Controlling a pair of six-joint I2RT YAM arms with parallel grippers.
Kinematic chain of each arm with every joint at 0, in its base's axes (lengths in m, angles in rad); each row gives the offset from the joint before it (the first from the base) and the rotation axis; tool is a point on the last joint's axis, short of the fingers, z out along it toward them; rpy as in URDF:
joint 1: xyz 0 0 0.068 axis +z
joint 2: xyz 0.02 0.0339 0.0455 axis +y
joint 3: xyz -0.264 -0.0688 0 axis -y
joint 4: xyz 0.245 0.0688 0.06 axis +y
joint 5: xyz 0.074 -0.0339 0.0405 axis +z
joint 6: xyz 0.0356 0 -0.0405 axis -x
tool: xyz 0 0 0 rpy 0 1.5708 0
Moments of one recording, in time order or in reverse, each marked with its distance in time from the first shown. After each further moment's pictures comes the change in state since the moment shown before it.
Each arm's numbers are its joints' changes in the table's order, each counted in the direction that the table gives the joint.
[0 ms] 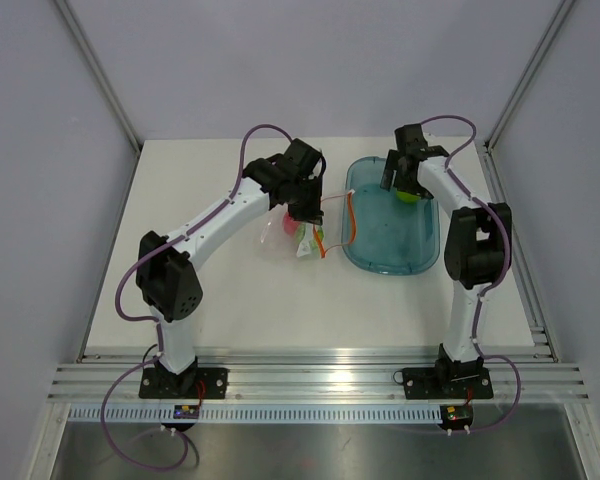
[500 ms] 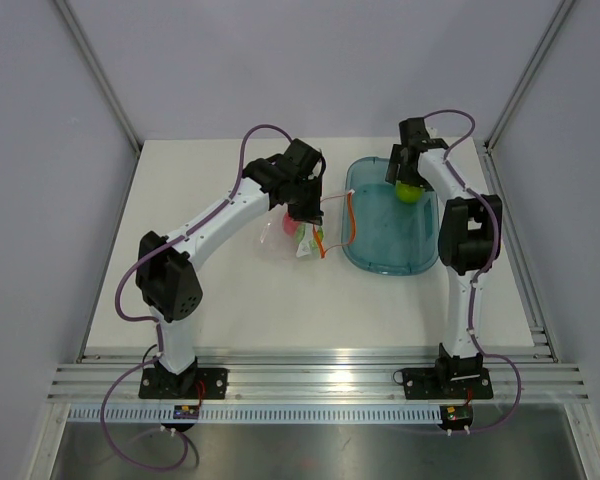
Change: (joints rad) left arm 0.000 0.000 0.000 0.001 0.000 0.000; right arm -0.055 0.207 0.238 0.054 -0.030 0.061
